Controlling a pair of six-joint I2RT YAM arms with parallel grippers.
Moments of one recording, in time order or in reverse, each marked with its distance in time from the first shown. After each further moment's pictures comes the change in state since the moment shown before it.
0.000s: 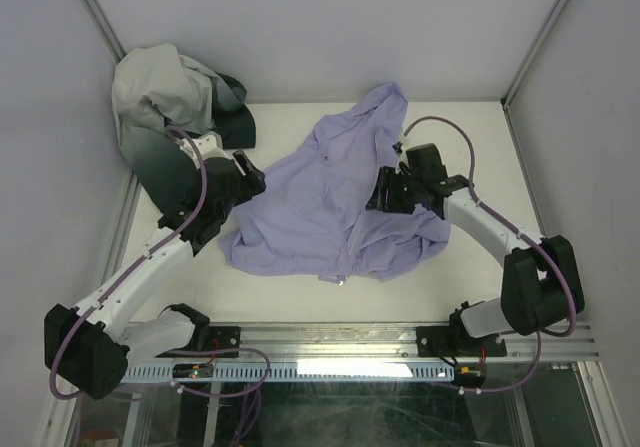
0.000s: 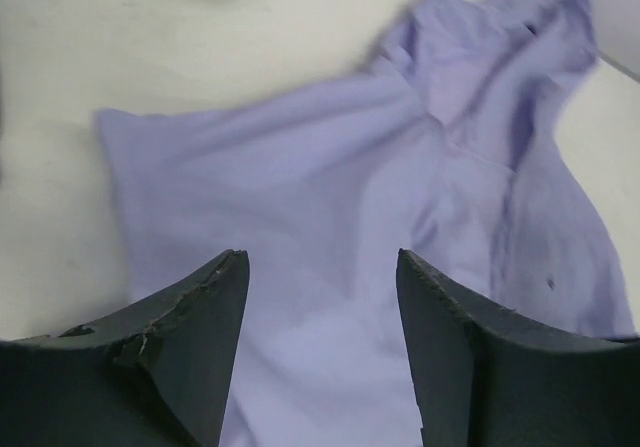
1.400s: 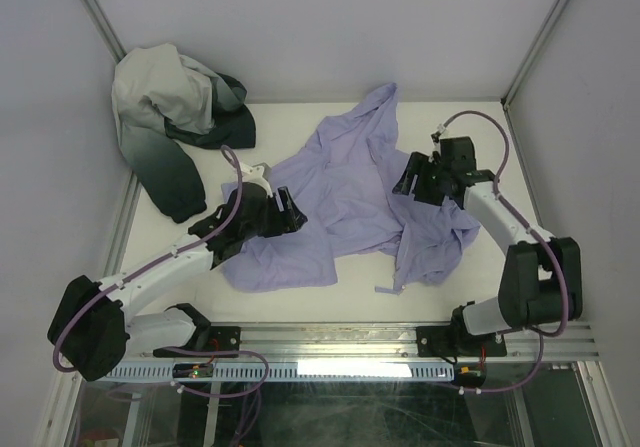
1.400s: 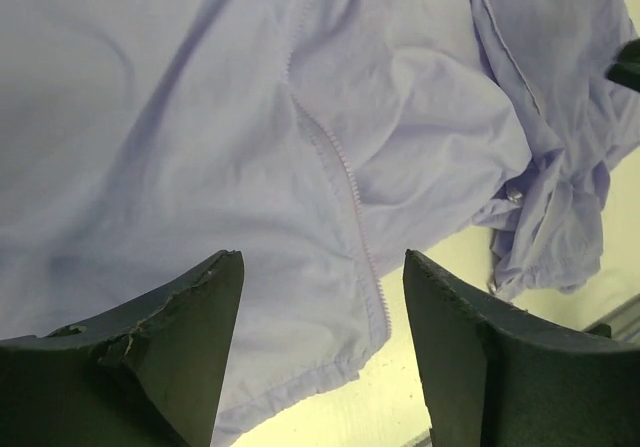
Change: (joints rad) left arm -0.202 0.083 -0.168 0.129 0.306 -0.029; right arm -0.204 -0.061 -0.037 -0.019 0.045 -0.002
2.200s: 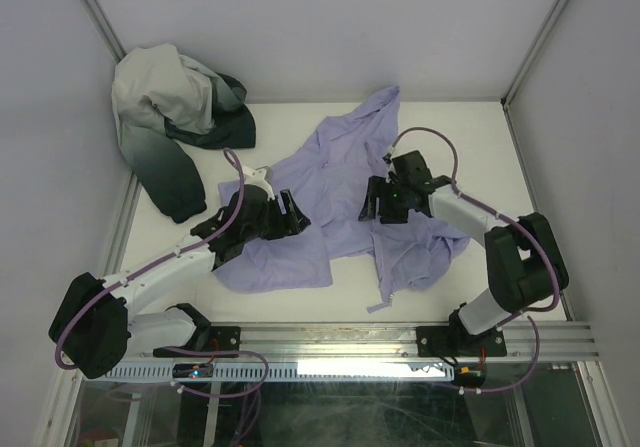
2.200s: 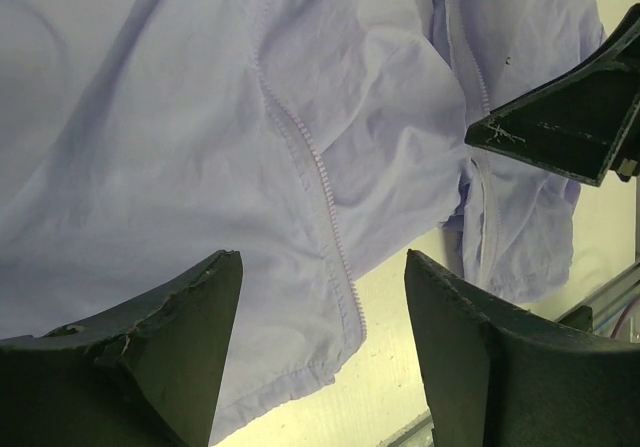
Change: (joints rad) left arm -0.013 0.013 -0.024 0.050 0.057 -0.027; right arm 0.236 0.169 -0.042 0.024 -0.021 0.034
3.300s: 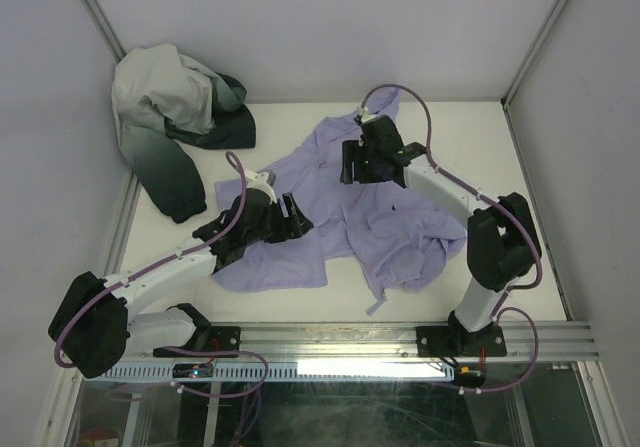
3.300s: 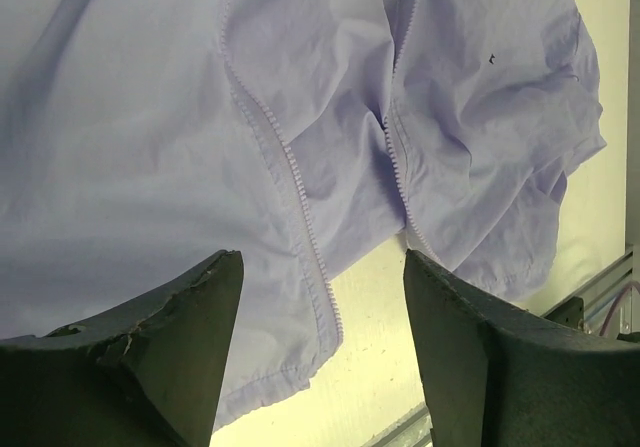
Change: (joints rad) left arm -0.027 -0.001 -0.026 0.029 0.001 -0.027; right arm 0.168 0.172 0.393 -0.051 0.196 -0.083
